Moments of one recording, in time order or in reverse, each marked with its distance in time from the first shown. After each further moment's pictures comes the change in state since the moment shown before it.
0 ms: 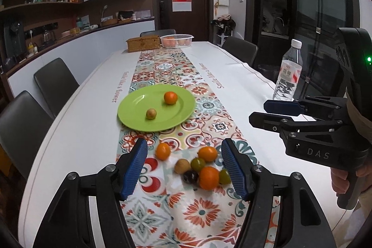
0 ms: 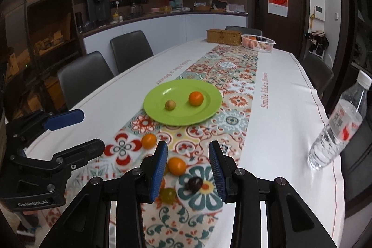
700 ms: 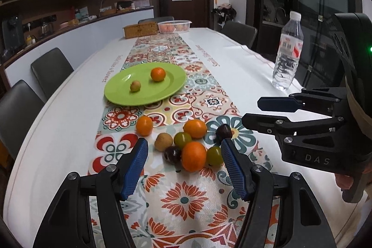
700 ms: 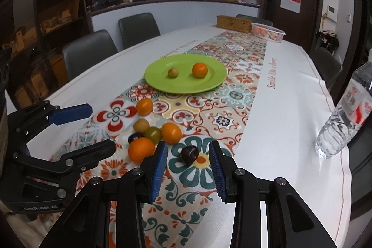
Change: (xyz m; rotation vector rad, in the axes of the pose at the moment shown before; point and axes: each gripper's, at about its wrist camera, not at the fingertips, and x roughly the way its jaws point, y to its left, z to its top) left arm 0.039 -0.032 -0.041 0.004 0.064 0.015; right arm 0.026 -0.009 -0.046 -0.081 0.075 0.039
